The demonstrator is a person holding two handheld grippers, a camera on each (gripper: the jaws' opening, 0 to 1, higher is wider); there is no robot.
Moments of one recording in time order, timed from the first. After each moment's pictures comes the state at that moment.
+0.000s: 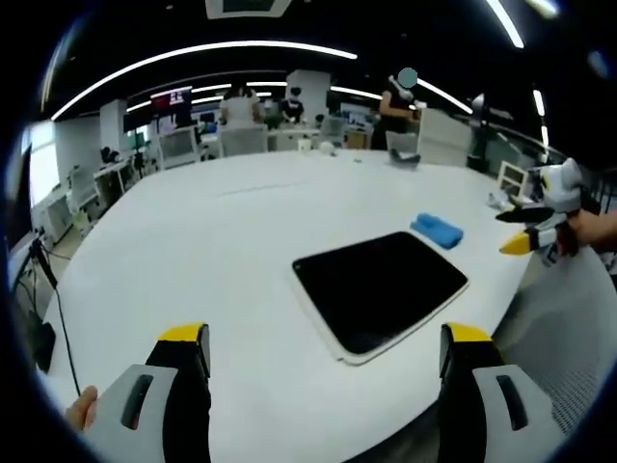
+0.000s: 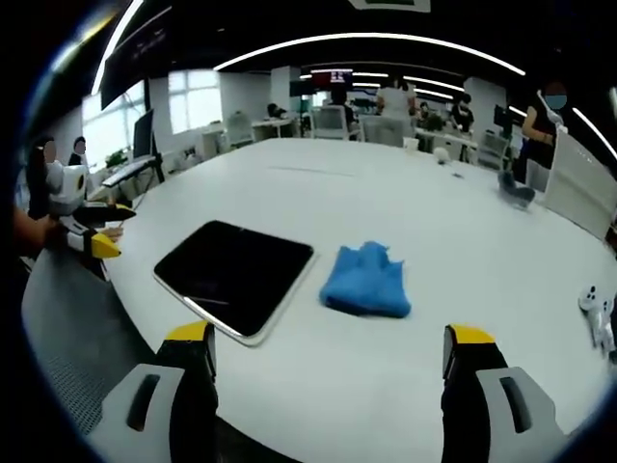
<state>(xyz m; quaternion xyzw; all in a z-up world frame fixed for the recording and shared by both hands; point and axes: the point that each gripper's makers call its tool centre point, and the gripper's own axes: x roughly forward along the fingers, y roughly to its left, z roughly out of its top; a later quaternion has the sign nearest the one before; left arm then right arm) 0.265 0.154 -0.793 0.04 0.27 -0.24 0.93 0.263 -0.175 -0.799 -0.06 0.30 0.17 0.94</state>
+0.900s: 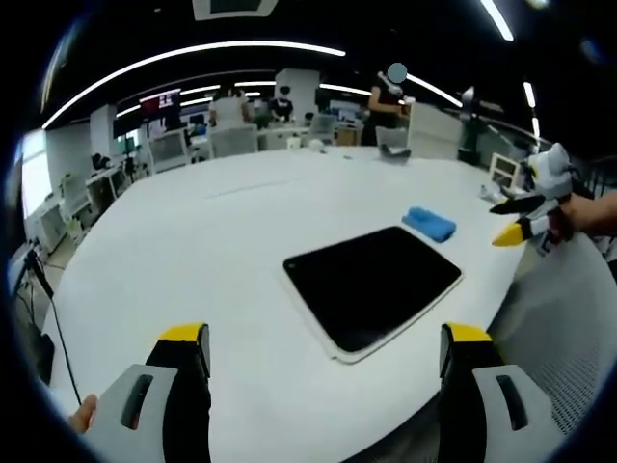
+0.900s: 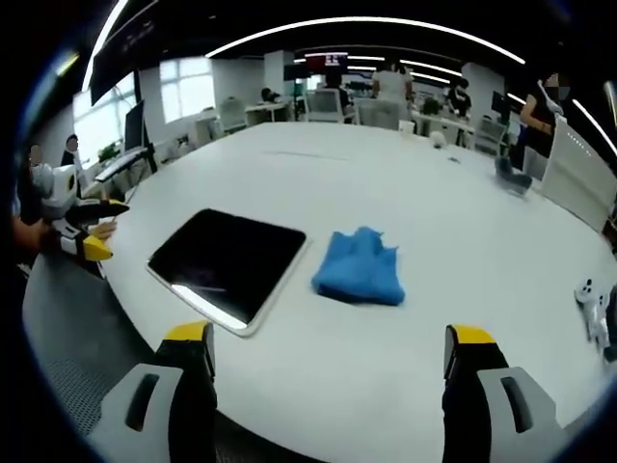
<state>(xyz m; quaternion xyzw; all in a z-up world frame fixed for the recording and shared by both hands) 0.263 0.147 -0.795 0.05 0.28 -0.26 0.92 0.262 -0.183 -0.804 -0.07 0.34 0.15 0.93</state>
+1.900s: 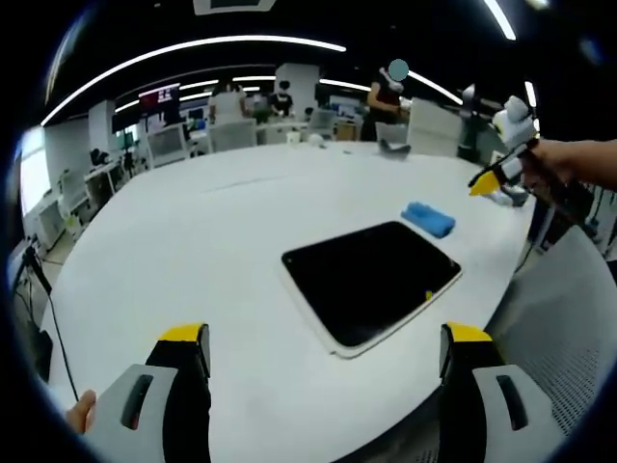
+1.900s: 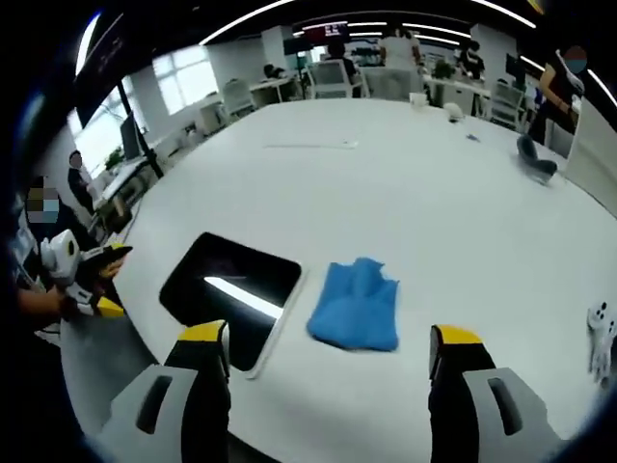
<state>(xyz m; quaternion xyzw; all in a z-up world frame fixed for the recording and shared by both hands) 0.260 0.148 -0.799 0.05 0.29 -0.27 0.92 0.328 -0.183 -0.769 -0.03 0.42 0.19 0.89</state>
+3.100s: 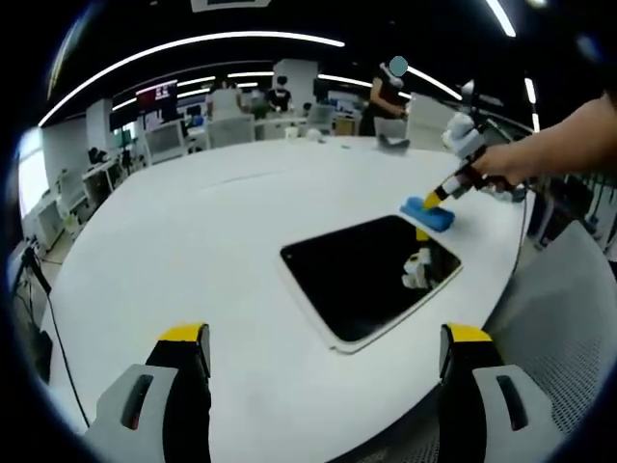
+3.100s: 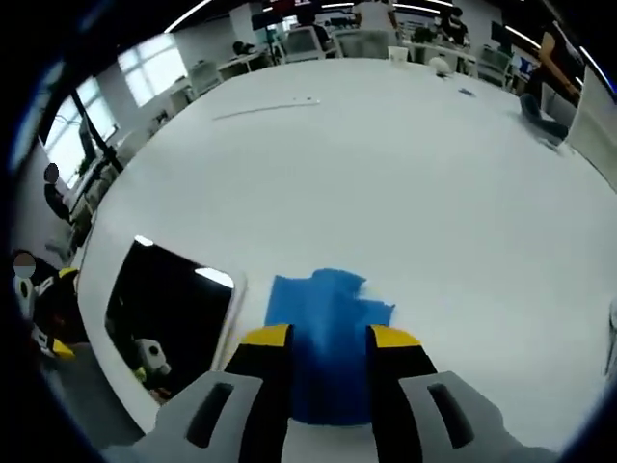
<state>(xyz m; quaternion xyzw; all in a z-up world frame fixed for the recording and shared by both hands) 0.259 0.148 -0.804 0.05 0.30 -0.27 0.91 0.388 -0.186 -0.862 -0.02 0.50 0.15 0.86</state>
